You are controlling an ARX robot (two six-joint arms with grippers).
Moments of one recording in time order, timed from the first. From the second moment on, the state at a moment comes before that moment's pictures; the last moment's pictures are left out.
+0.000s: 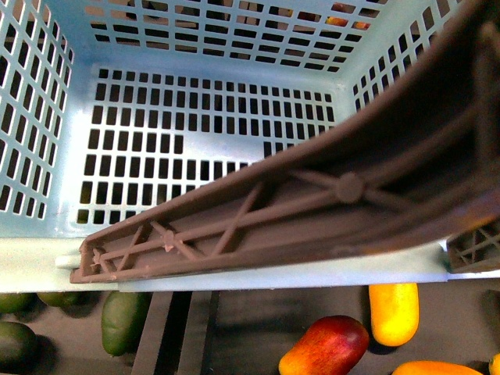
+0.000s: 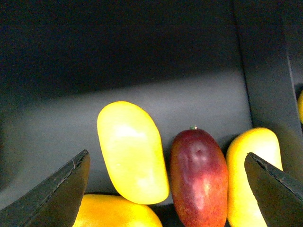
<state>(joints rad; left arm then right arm) -0.63 1.48 1.22 -0.26 0.39 -0.79 -0.57 1.90 0.47 0.53 -0.15 -0.33</state>
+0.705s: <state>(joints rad) -0.63 1.48 1.22 -0.26 0.39 -0.79 -0.43 2.24 0.66 0.49 -0.10 -0.48</state>
